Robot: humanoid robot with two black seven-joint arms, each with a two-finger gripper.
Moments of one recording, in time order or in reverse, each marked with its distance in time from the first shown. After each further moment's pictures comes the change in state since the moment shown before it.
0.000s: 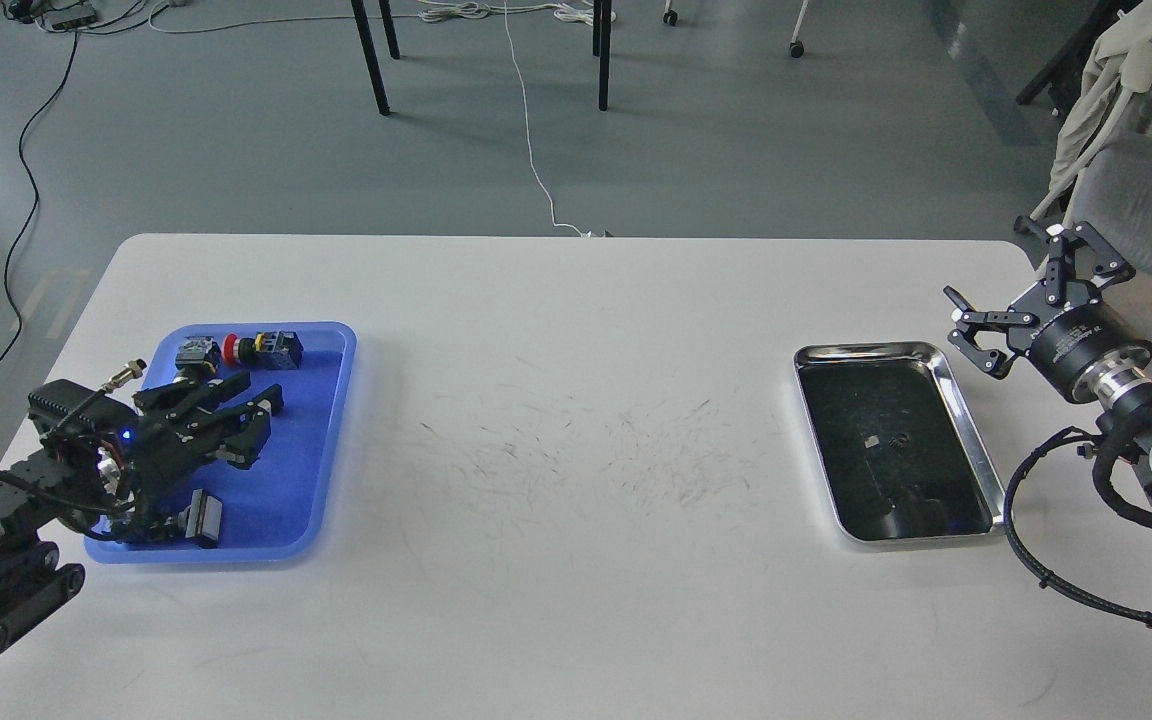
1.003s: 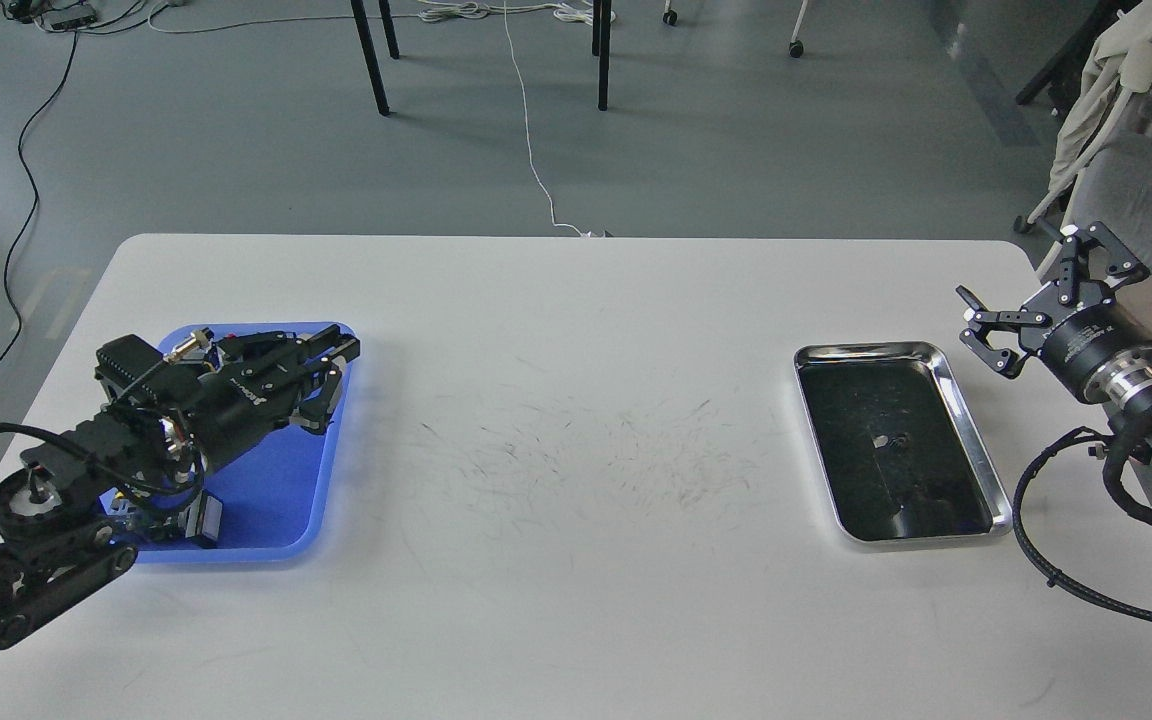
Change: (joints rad) left arm -0.022 0.072 -0.020 -0.326 0.173 0.003 0.138; right arm 0.000 -0.009 0.007 -0.015 0.001 0.000 0.000
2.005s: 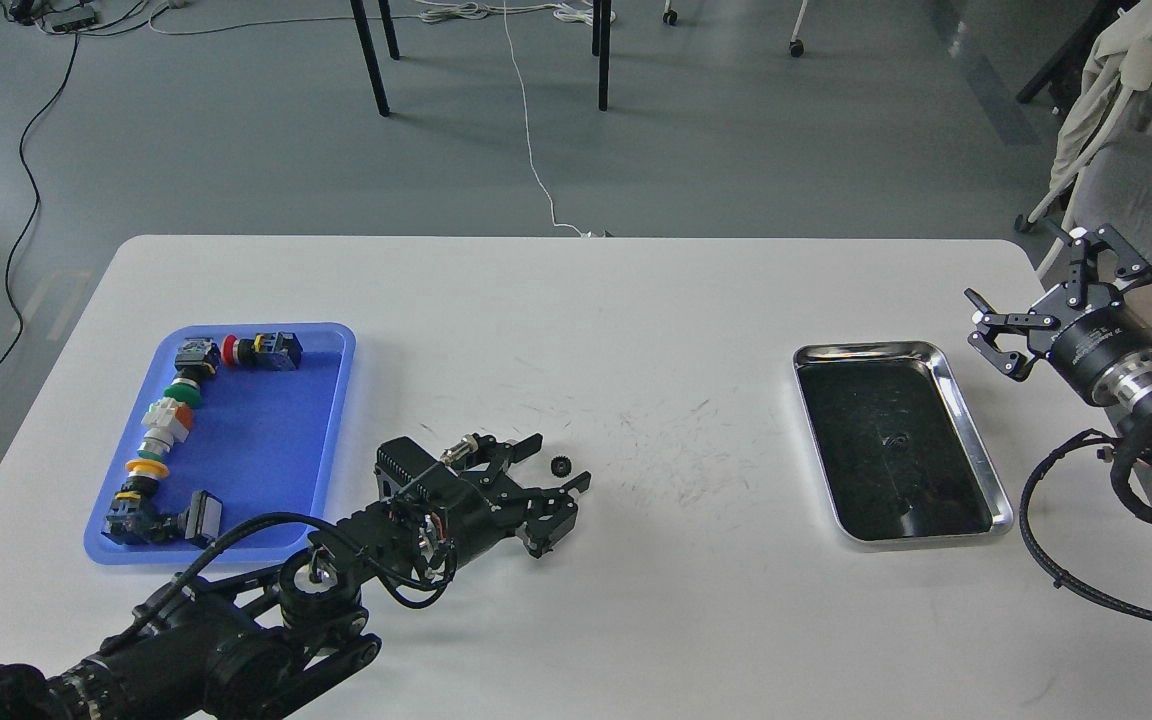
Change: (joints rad) left arm 0.091 -0.512 -0.014 0.092 0.262 -0.131 0.145; right arm -0.001 -0.007 0.003 -0.012 0.001 0.000 -0.003
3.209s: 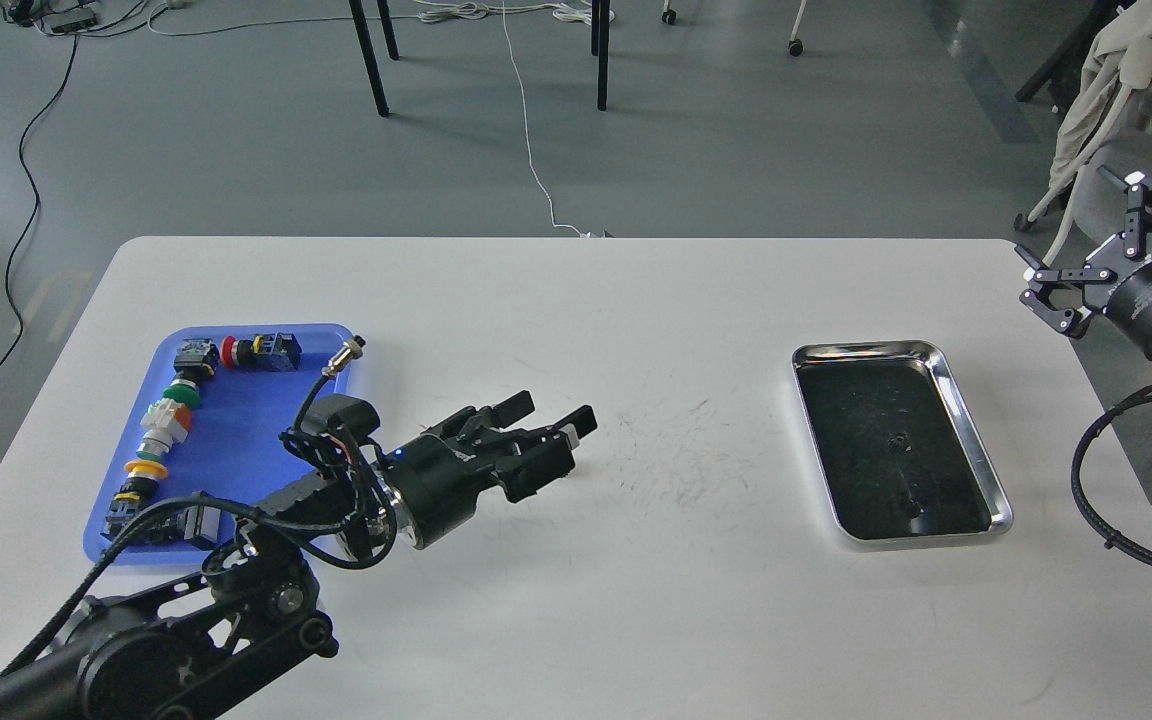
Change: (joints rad) left arm 0.108 0.141 -0.171 -0.465 -0.225 -0.190 0.012; right arm 0.031 -0.080 0.003 -0.005 0.001 0.000 -0.033
